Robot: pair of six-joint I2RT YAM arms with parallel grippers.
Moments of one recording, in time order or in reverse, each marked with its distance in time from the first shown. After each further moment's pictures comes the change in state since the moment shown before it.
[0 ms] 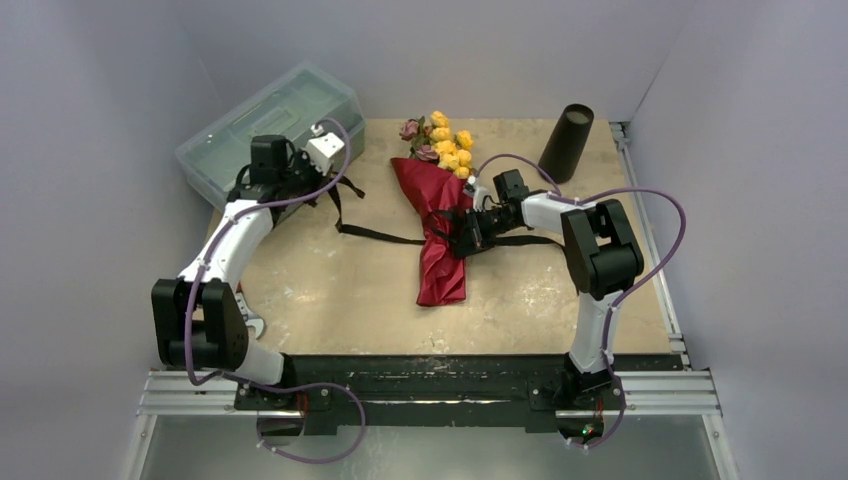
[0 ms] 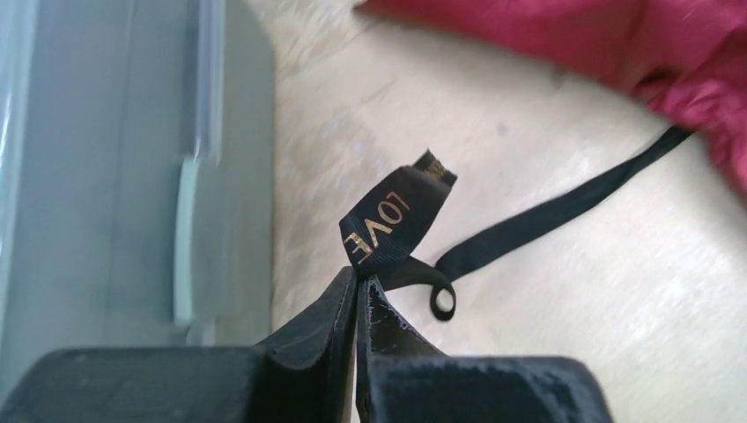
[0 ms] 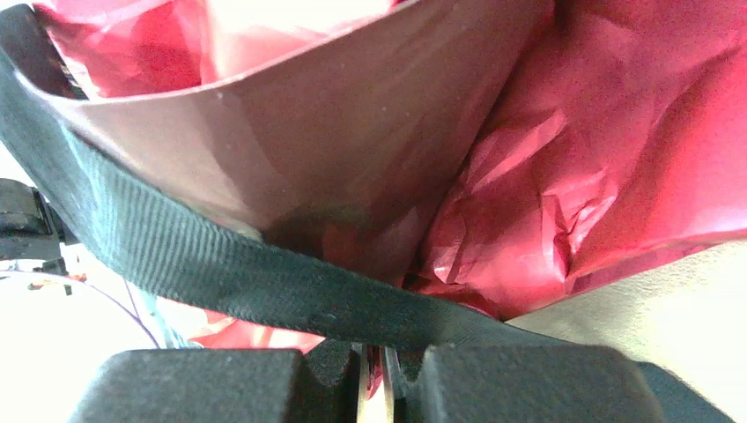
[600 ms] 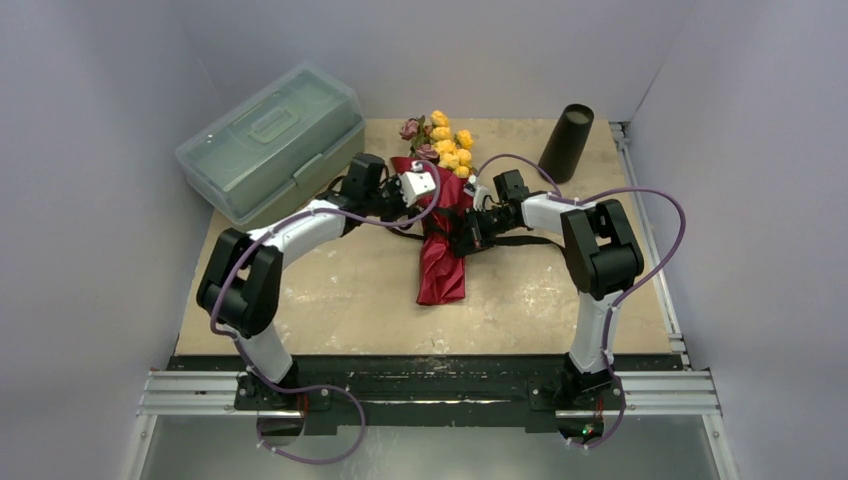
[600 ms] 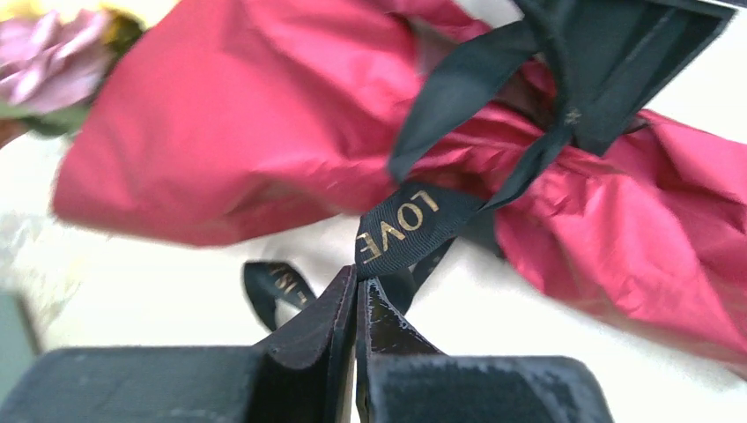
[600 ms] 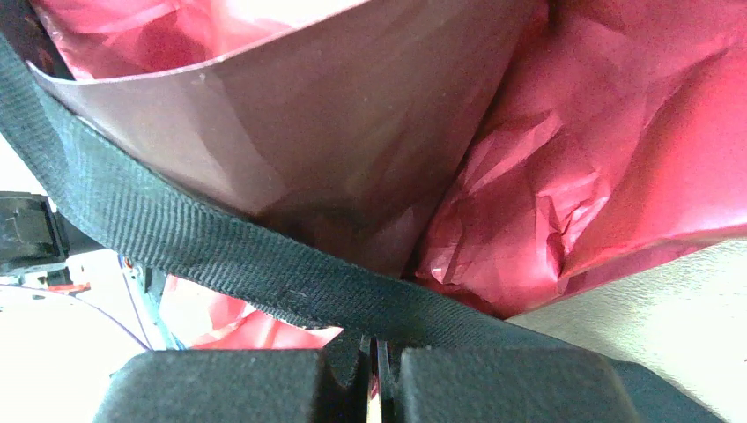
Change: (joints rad) left arm -0.398 0.268 0.022 0.164 0.000 0.092; right arm 0.000 0.000 -0.005 0.019 0.001 0.016
